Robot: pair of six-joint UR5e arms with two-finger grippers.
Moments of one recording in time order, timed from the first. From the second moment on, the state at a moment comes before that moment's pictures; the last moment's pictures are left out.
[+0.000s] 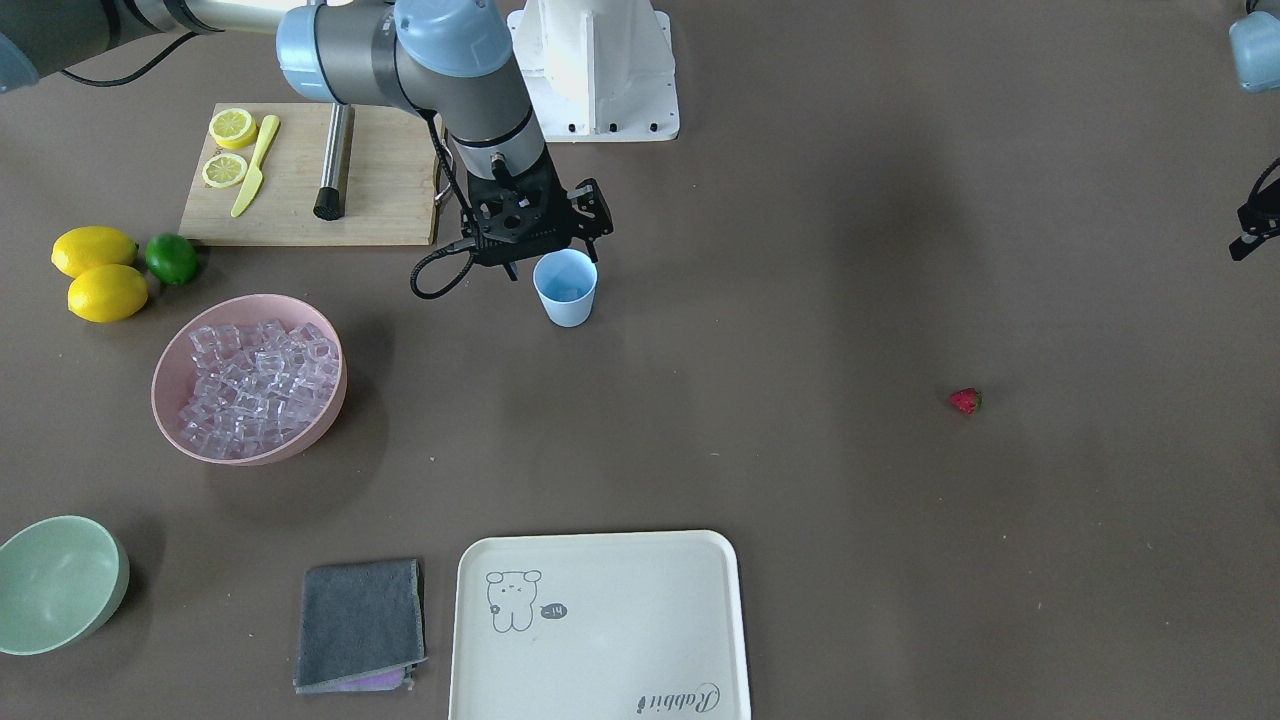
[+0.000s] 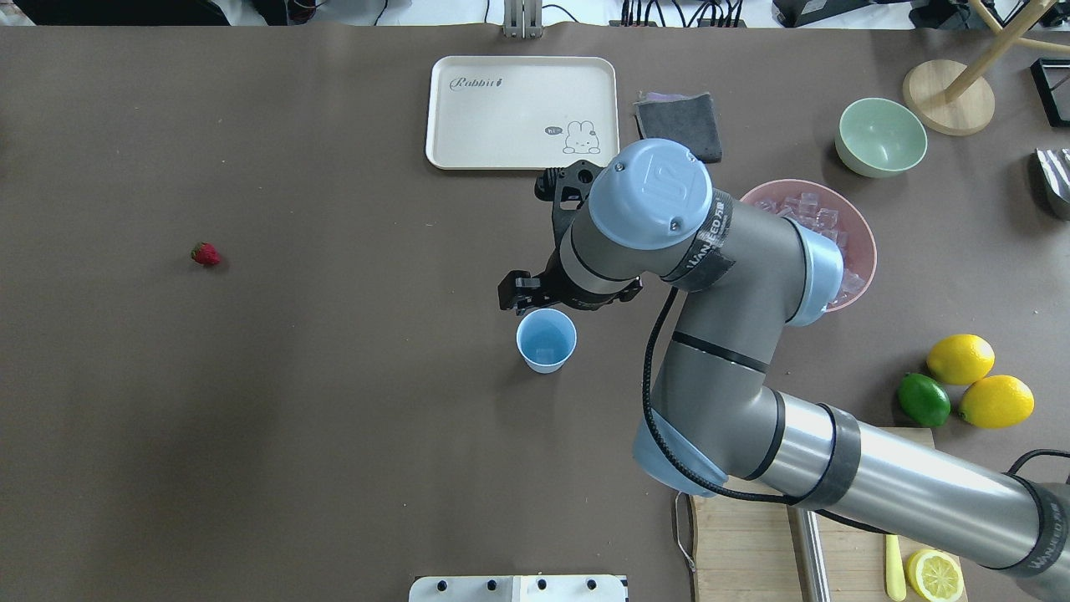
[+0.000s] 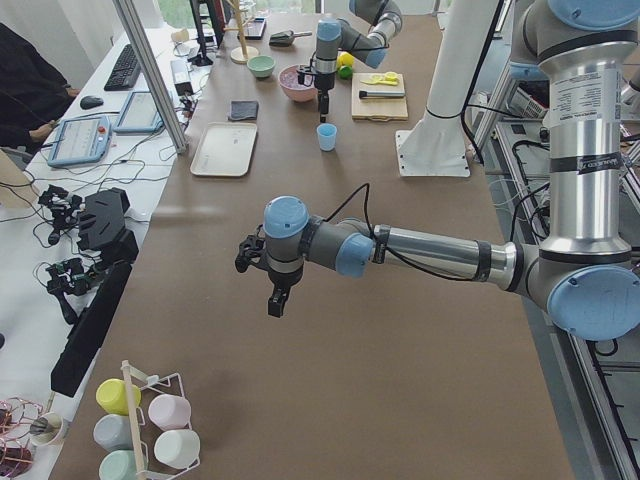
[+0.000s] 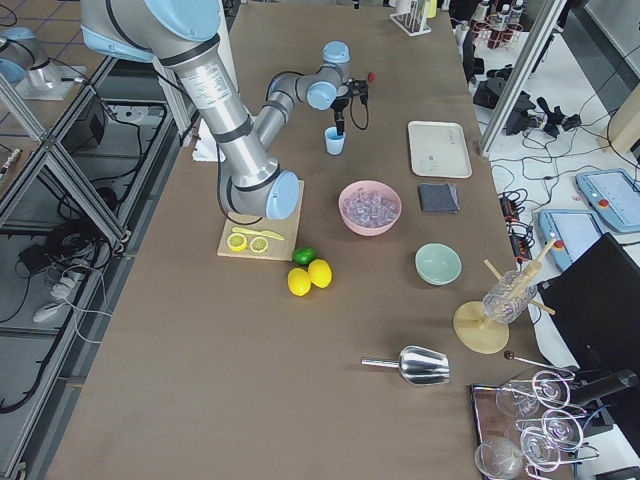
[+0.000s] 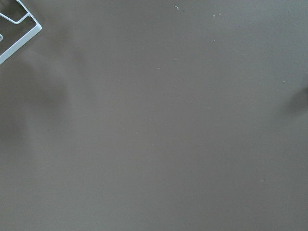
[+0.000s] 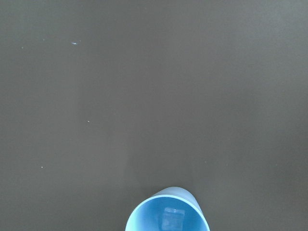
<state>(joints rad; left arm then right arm) -1.41 -1.47 -1.79 -1.75 -2.31 -0.08 0.55 -0.91 1.79 -1.52 1.91 1.13</state>
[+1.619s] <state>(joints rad) -1.41 -1.47 -1.80 -1.77 -2.31 -0.15 0.87 -1.32 1.91 -1.64 2.03 0.08</state>
